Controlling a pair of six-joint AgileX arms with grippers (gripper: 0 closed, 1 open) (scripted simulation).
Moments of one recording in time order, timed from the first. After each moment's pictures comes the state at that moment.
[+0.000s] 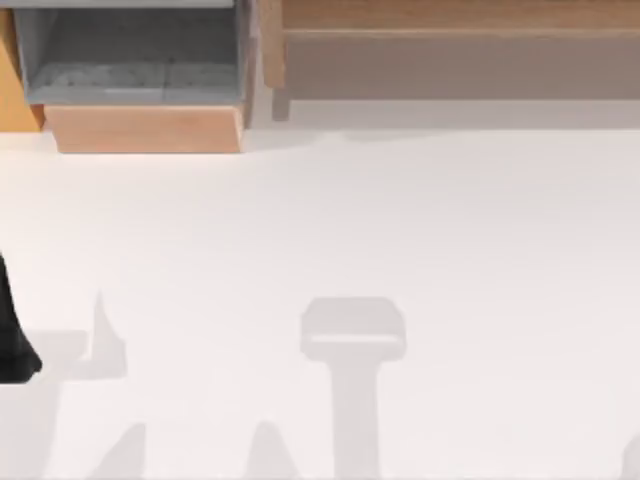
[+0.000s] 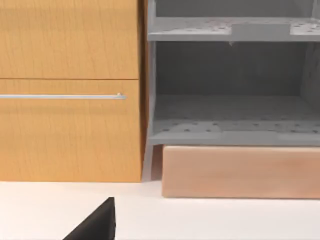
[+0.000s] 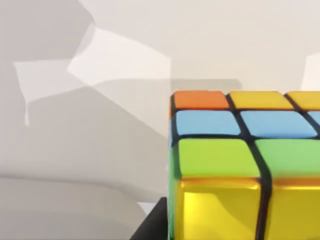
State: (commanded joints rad) left arm 0.00 0.00 0.00 0.00 0.00 0.00; right arm -0.56 1.08 0.63 -1.14 0.02 -0.66
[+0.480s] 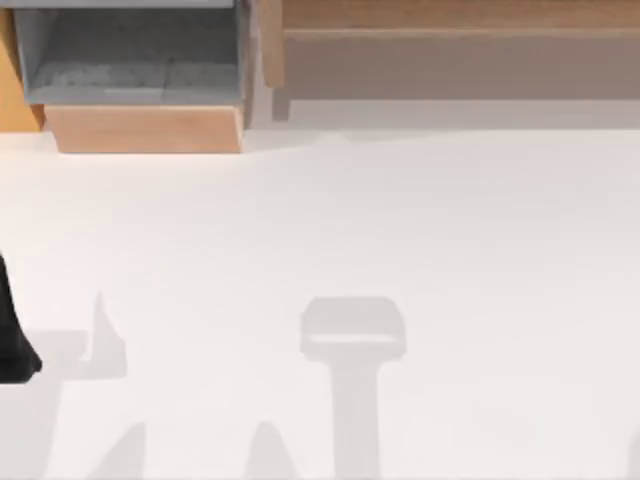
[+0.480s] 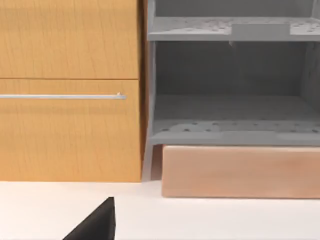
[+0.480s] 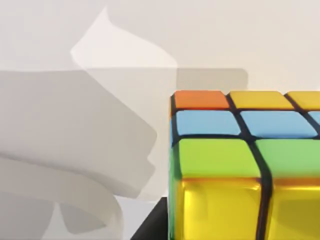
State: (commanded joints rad) left arm 0.00 0.00 0.00 0.00 0.00 0.00; right arm -0.50 1.12 0.63 -1.11 0.07 -0.78
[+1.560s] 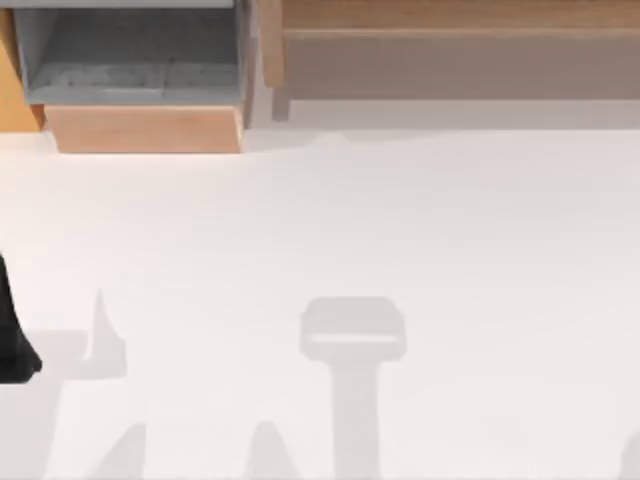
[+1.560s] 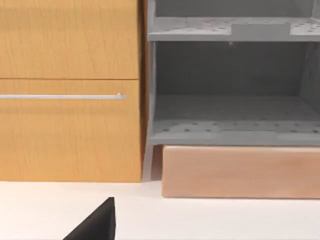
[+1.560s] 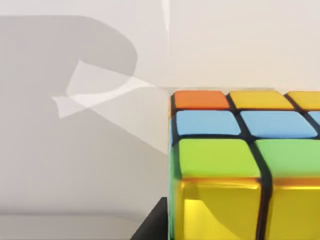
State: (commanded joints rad) left arm 0.00 0.00 0.00 0.00 0.00 0.00; right arm -0.60 1.07 0.56 -1.07 -0.01 -0.60
